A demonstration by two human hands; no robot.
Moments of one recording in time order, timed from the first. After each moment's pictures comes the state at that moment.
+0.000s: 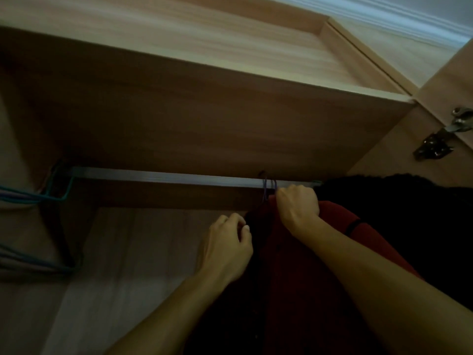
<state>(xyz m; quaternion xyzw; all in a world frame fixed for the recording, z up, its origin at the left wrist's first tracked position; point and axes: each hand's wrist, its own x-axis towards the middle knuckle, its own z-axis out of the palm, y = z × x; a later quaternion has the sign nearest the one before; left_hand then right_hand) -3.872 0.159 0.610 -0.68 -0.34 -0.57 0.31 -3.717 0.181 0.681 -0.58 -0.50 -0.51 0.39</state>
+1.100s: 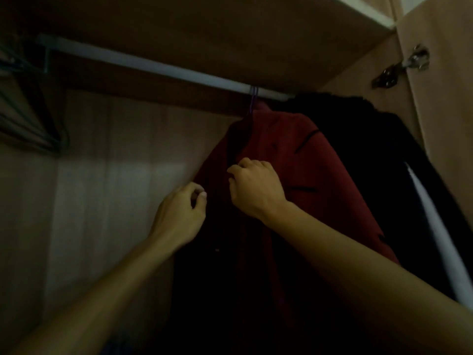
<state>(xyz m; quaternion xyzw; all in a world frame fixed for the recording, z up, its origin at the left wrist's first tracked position) -3.925 0.114 0.465 -0.69 -0.40 -0.58 0.17 -3.761 0.107 0.505 -0.45 -0.67 -0.43 0.39</state>
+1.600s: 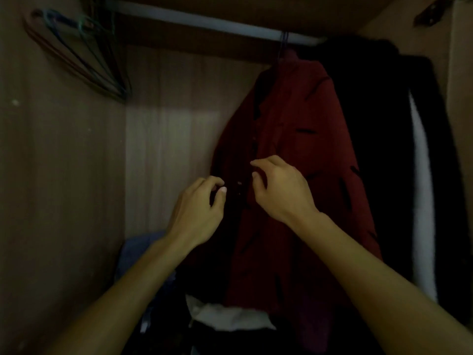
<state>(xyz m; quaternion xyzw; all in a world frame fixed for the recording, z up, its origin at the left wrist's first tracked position) -3.898 -0.027 0.341 -0.68 -0.47 -0.54 0.16 -3.725 -0.002 0.380 -0.35 -0.76 -0.23 0.49</state>
